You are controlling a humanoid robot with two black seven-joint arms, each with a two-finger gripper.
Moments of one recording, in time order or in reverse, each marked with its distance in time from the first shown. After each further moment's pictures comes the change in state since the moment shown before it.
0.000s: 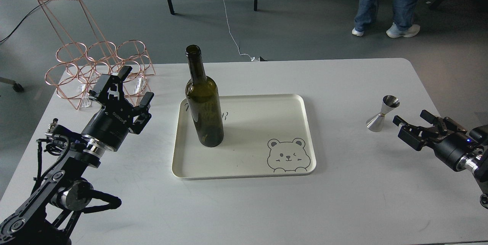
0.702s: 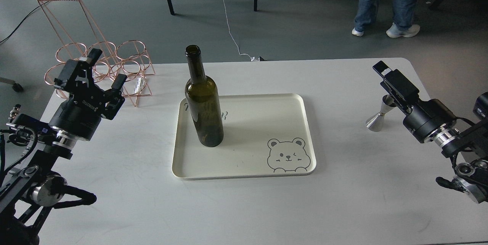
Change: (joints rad) left arm 0.005 0.203 -0.010 -0.074 0.004 0.009 -0.167; right arm 0.155 -0.008 0.008 0.580 0.900 0.180 0.000
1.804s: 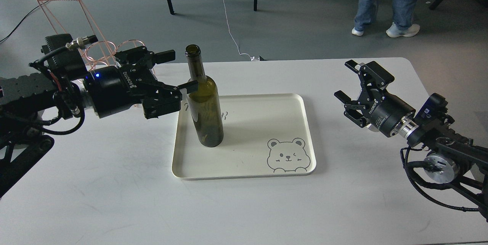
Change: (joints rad) left arm -0.368 0.254 0.250 -0.288 1.346 0.048 -0.008; right arm 0.024 0.185 0.015 -0.227 0.334 0.442 0.000
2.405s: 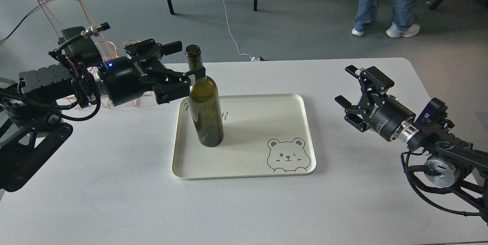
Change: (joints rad) left arm -0.079 -0.118 0.017 0.129 0.000 0.001 0.000; right arm -0.021 0.000 0.000 0.000 -0.003 0.000 0.000
